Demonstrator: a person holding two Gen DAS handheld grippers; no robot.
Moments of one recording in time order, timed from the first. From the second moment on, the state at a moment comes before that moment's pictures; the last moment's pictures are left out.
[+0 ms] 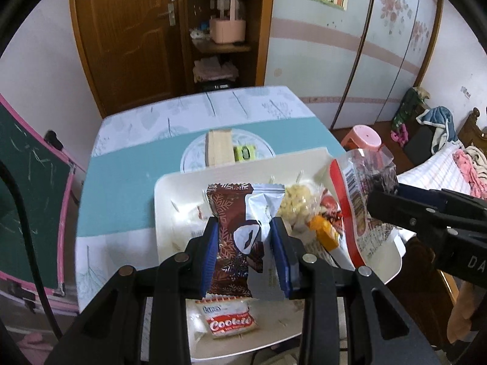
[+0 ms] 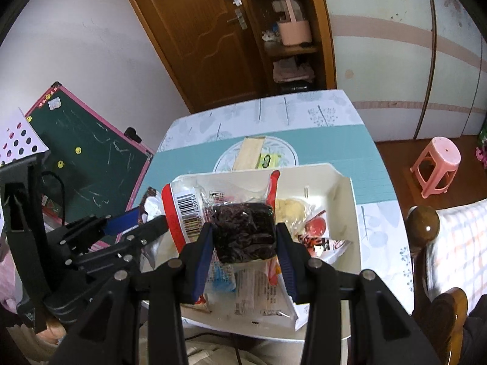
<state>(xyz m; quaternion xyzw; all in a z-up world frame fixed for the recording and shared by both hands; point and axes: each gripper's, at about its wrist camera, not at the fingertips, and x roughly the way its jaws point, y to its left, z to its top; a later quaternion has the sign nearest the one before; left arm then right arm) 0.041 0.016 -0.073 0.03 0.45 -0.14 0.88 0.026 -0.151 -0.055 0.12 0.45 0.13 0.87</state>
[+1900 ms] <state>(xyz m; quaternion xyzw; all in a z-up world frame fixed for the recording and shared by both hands) 0.132 0.041 -0.070 0.03 0.46 -0.09 0.88 0.110 -0.133 -0.087 0.07 0.52 0.10 0.85</state>
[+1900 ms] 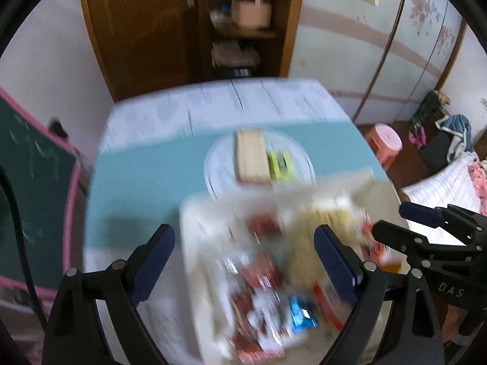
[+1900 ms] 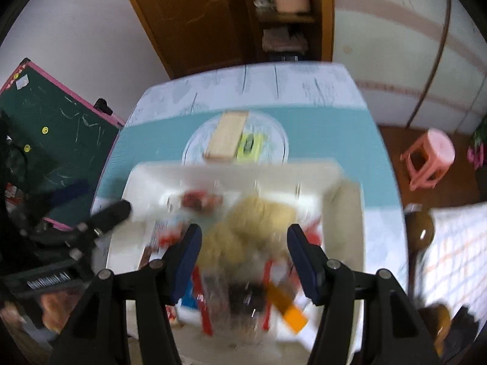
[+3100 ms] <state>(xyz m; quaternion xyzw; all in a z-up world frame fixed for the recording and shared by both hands) 0.336 0.056 -0.185 0.04 0.56 -0.02 0.83 0.312 -0.080 -0.240 0.06 0.69 0.08 0.72</state>
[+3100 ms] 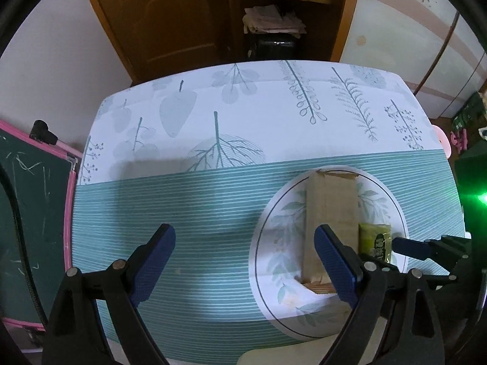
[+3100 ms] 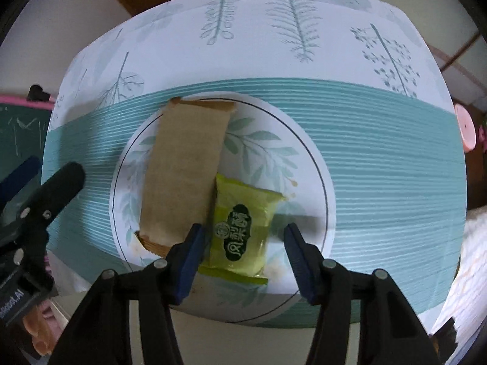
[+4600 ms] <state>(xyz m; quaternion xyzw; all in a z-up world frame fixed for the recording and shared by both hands) 0.341 -0.030 -0.180 0.02 0.61 -0.07 0.79 0.286 -0.189 -0.200 0.14 0.64 0.08 0.75</state>
